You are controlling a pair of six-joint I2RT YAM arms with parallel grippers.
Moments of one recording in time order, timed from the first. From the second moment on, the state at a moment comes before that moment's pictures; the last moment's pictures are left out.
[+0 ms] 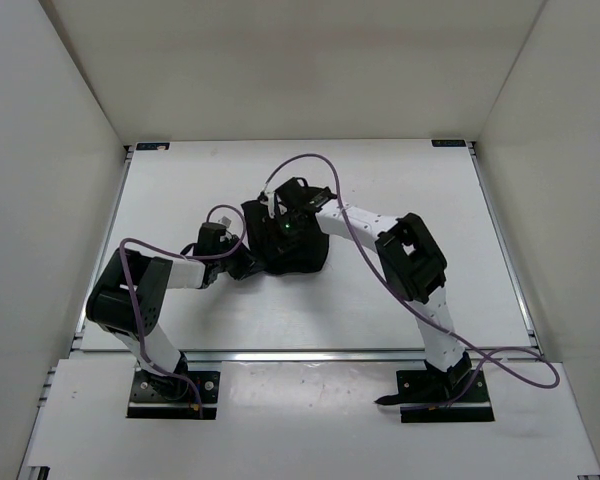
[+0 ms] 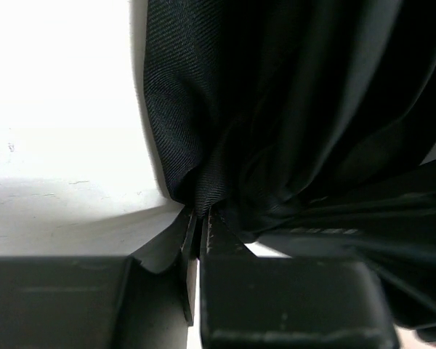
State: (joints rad) left arm -0.29 1.66 0.58 0.31 0.38 -0.94; right arm 0.73 2.18 1.71 -0.51 -0.47 0.25
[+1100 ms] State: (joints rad) left arm -0.20 1.30 0.44 0.01 0.40 -0.90; right arm 0.72 1.79 1.56 -0.63 -0.39 0.33
